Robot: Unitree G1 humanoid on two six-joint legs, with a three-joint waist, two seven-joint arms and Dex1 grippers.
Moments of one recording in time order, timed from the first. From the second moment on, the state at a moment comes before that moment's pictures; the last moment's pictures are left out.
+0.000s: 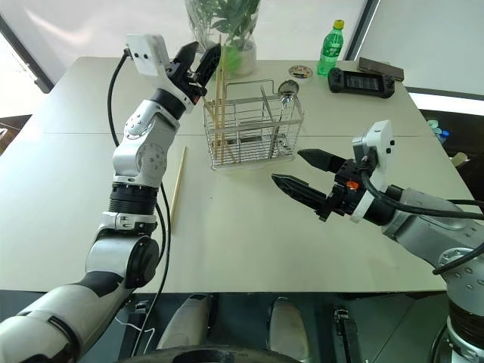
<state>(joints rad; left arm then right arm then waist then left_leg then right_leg) -0.94 0.10 0.15 0.31 -0.38 0.17 -0.33 -0.18 -0.82 -0.38 -0.66 1.26 0.90 0.39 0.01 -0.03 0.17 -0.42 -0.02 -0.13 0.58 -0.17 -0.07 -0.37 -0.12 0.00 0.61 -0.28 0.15</state>
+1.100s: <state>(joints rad) -0.83 0.50 -0.06 -0.02 -0.38 1.38 -0.25 -0.23 -0.76 -0.28 -0.61 1.16 0.85 0.42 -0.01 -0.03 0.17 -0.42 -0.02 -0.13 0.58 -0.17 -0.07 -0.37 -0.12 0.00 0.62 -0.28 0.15</state>
